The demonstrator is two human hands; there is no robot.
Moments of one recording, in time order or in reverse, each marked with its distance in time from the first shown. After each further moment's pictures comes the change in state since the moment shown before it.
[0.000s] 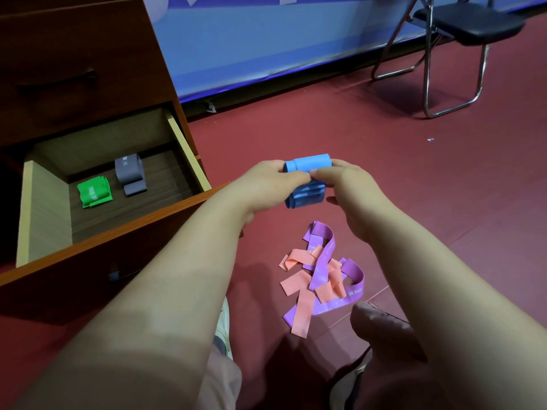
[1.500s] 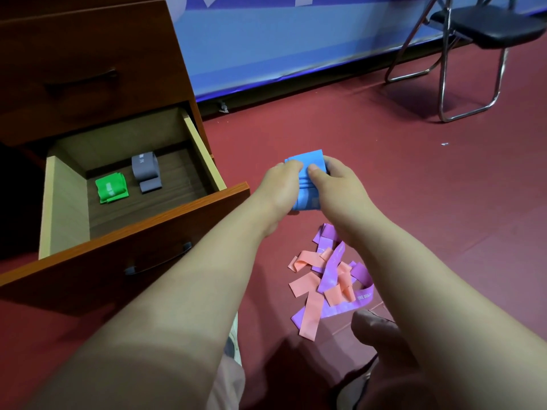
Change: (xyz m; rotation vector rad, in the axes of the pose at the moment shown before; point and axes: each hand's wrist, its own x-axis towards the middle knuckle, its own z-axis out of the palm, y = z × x) left_hand -0.011 0.002 0.010 -0.410 0.199 -0.109; right_hand 0.001 0.000 0.042 -0.034 0.039 -0.100
